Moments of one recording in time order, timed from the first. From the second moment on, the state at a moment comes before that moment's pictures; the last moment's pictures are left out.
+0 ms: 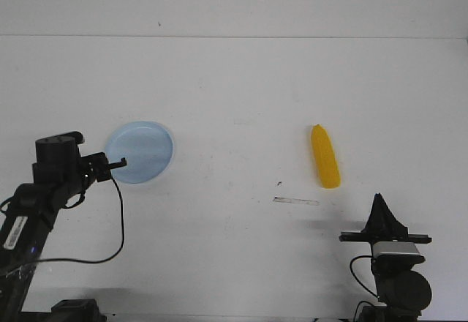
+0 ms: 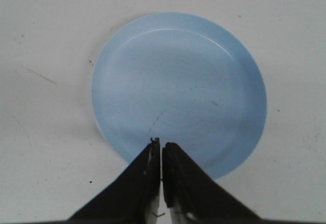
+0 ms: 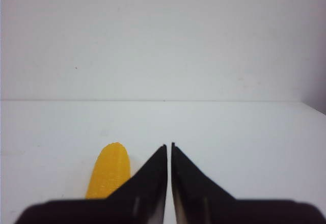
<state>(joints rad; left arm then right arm) 0.05 1.15 1.01 -0.54 0.08 -0.23 -0.03 0.00 0.01 0.11 -0.03 0.02</state>
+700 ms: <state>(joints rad) 0.34 1.53 1.04 -0.49 0.44 -0.33 -0.03 0.00 0.01 0.11 -0.03 0.02</state>
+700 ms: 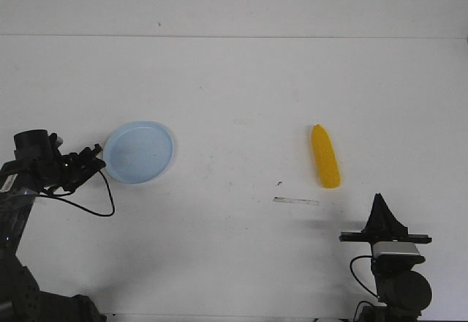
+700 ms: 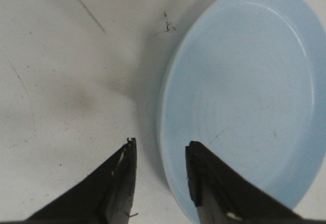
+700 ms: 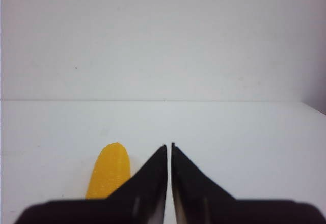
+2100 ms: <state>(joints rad) 0.26 1.64 1.04 -0.41 0.45 -0.35 -0.03 0.00 0.01 0.11 -0.03 0.02</state>
